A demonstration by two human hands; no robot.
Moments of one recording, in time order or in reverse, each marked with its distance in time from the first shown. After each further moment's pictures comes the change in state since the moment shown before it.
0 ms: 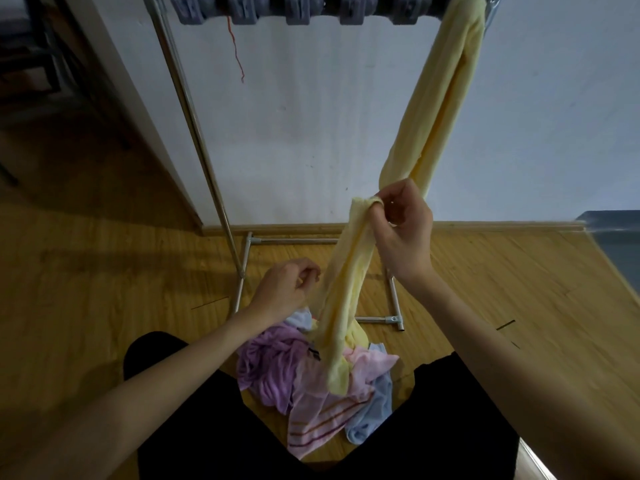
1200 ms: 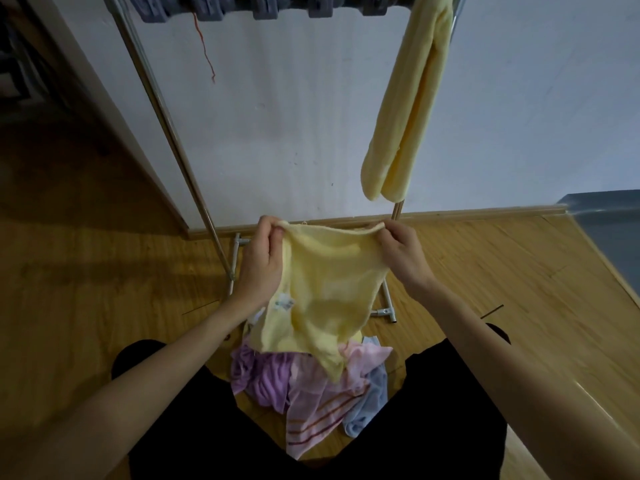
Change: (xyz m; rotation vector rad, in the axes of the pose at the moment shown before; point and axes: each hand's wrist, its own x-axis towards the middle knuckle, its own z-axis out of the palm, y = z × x) left_hand 0.020 0.029 -0.020 -0.204 0.325 -0.039; right_hand -0.016 0.043 -0.035 -0.120 -0.253 0.504
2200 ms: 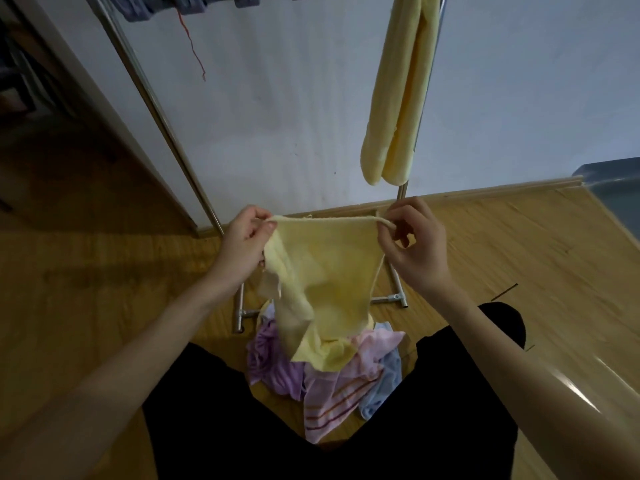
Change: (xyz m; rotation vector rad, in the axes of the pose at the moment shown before) left_hand 0.010 0.031 -0.035 -0.130 -0.187 -0.339; right_hand -0.021 0.018 -0.010 -0.172 0.275 -0.581
